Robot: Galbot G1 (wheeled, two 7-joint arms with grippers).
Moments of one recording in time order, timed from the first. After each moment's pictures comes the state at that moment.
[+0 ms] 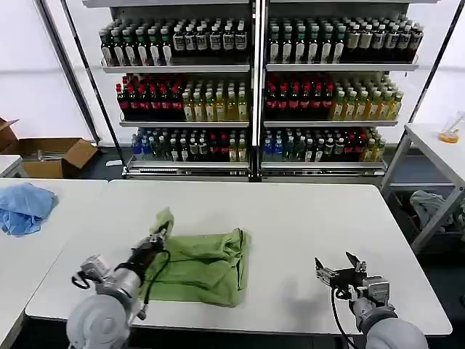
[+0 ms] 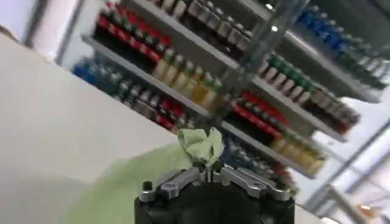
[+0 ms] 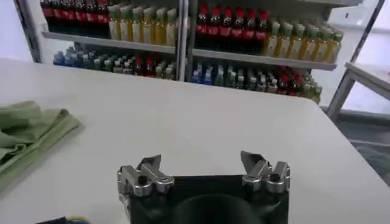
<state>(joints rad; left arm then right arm) 1.26 -1.29 -0.47 -2.11 -1.01 0.49 -0.29 -1.43 0.92 0.44 2.16 0.61 -0.54 0.34</state>
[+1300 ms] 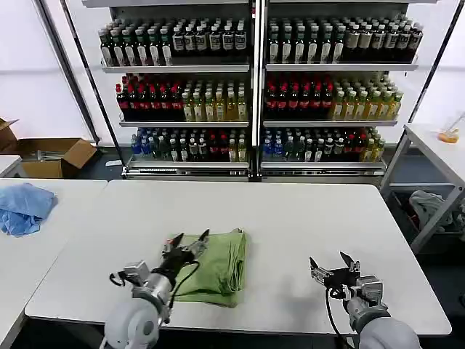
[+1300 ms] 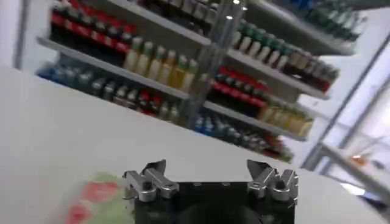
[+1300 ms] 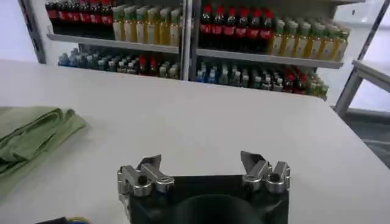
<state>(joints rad) 1.27 -1.32 -0.43 -2.00 -0.63 0.45 -0.14 -1.41 0.94 0.41 2.14 0.59 -0.53 0.34</state>
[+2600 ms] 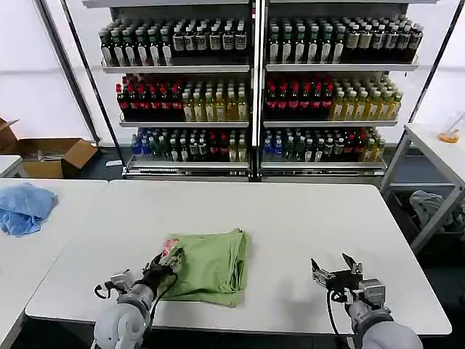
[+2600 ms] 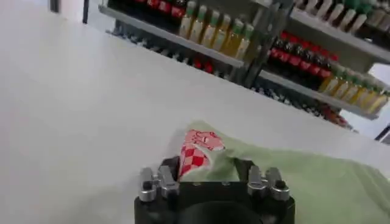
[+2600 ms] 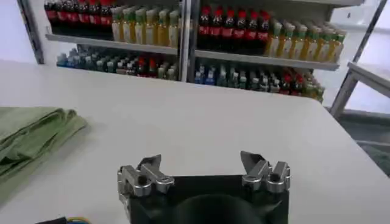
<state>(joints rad) 1.25 -1.36 -0.52 -1.81 -0.67 0.51 -0.12 -1.45 0.95 0.43 2.19 0.58 -0.54 0.35</state>
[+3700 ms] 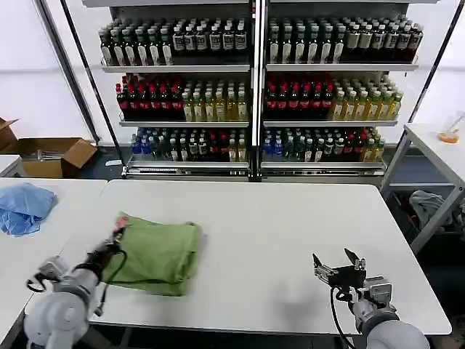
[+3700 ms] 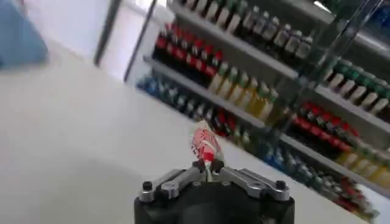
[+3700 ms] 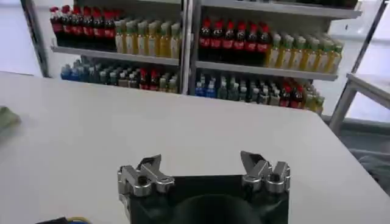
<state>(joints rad) 1.25 -1.21 -0.82 -1.99 -0.86 0.57 -0.17 -1.45 0.94 0.45 2.22 0.60 -0.53 0.34</state>
